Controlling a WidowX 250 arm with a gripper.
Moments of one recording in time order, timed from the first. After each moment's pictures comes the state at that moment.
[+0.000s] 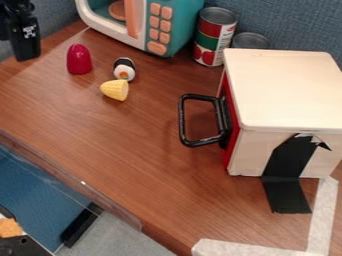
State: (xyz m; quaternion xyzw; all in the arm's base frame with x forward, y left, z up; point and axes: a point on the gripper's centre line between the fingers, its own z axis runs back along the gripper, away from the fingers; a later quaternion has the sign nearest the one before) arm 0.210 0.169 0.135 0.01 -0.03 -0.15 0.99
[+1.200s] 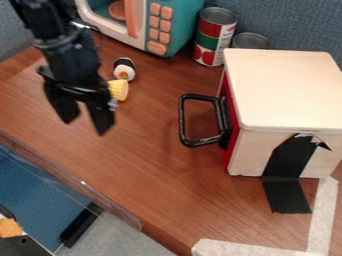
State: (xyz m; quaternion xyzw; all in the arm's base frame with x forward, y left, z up) arm 0.214 0.064 0.075 -0.11 -0.08 0.03 0.99
